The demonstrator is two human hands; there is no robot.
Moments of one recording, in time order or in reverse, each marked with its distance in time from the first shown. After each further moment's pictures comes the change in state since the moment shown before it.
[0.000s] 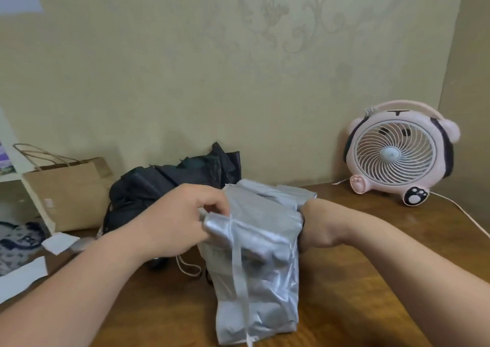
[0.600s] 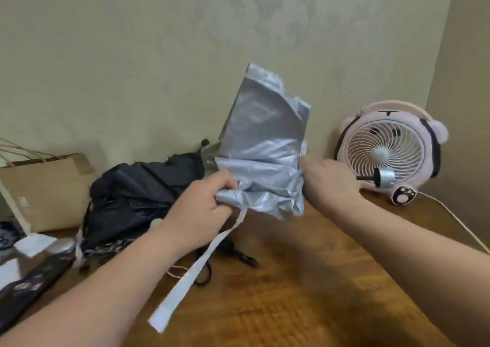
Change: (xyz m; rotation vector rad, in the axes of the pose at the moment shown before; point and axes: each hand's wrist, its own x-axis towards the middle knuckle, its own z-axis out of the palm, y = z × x) left_hand 0.036 -0.020 0.050 -0.196 0.220 -0.022; right_hand 0.037 0.034 -0.021 -0.461 0.721 0.025
